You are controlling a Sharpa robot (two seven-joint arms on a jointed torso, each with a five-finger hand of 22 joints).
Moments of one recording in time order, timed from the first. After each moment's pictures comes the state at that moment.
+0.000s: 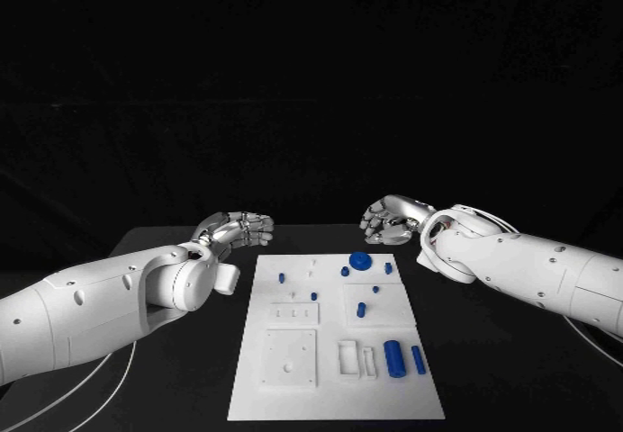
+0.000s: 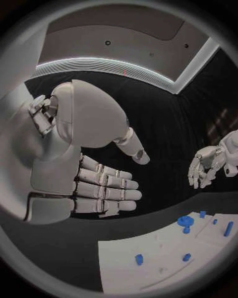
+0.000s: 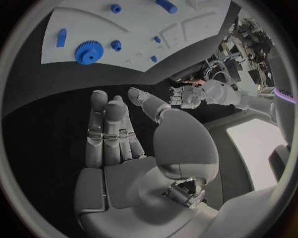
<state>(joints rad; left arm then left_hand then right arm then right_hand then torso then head) 1.29 -0.75 -0.16 1.34 0.05 -0.32 0.30 1.16 -0.12 0.52 -0.21 0.09 0.74 0.19 0.43 0.36 1.09 0.14 0.12 0.07 0.93 0.13 0.40 0.51 0.05 0.73 0.03 0.31 1.31 1.29 -0.65 -0.09 1.11 -1.26 -0.29 0.13 1.17 -0.15 0.60 -0.29 0.30 0.87 0.17 0.37 0.43 1.20 0.09 0.11 0.14 1.37 -0.03 0.94 0.86 0.24 1.29 0.01 0.51 1.31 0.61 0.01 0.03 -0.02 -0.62</state>
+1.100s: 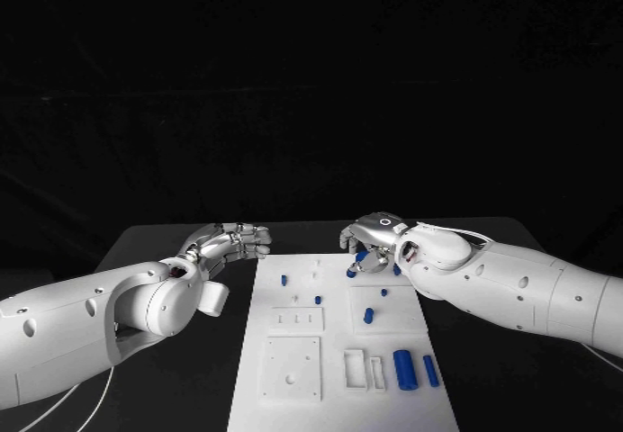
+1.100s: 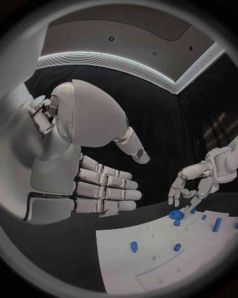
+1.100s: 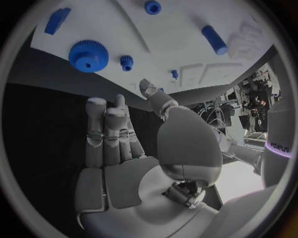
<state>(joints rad) 1.32 -0.83 -0.16 1.48 0.02 -0.30 0.30 1.14 -0.13 0.52 -0.22 0.09 0.74 0.19 0.42 0.36 1.09 0.15 0.10 0.07 0.92 0.13 0.39 0.51 0.05 0.73 0.03 0.31 1.31 1.29 -0.63 -0.09 1.19 -1.75 -0.32 0.01 1.16 -0.23 0.52 -0.28 0.06 0.86 0.16 0.34 0.41 1.26 0.07 0.14 0.24 1.34 -0.04 1.10 0.81 0.20 1.32 -0.03 0.74 1.31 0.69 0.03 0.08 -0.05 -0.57</state>
